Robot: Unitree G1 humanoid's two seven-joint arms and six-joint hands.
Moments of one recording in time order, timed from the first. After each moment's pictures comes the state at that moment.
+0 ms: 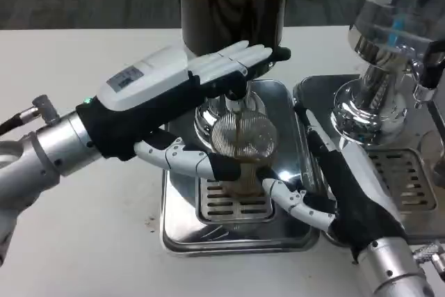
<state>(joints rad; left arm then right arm) -0.51 0.58 -0.17 0.60 0.16 -1.08 -0.49 0.17 -0.12 0.25 -0.28 -0.51 0.16 0.02</state>
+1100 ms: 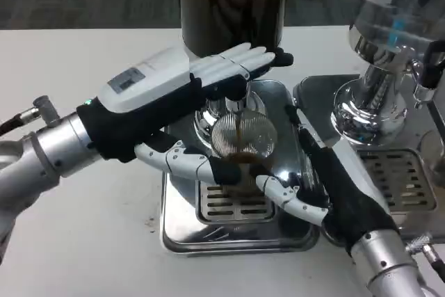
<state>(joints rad) -0.51 0.59 -0.18 0.59 0.16 -1.08 -0.47 0.12 -0.13 0.26 -0.23 -0.44 0.16 0.04</state>
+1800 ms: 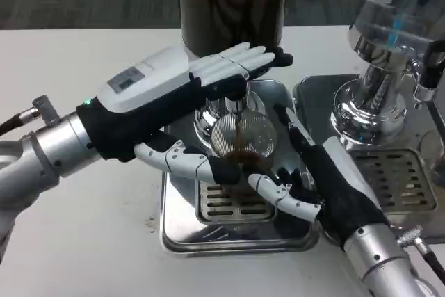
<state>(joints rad) -0.51 0.59 -0.18 0.59 0.16 -1.09 -0.47 0.07 -0.14 0.26 -0.15 -0.40 0.11 0.05</state>
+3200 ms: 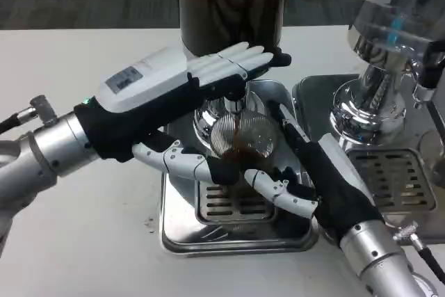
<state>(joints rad) -0.51 0.60 -0.18 0.59 0.16 -1.09 -0.47 0.05 -0.14 0.26 -0.11 -0.34 0.05 0.06</state>
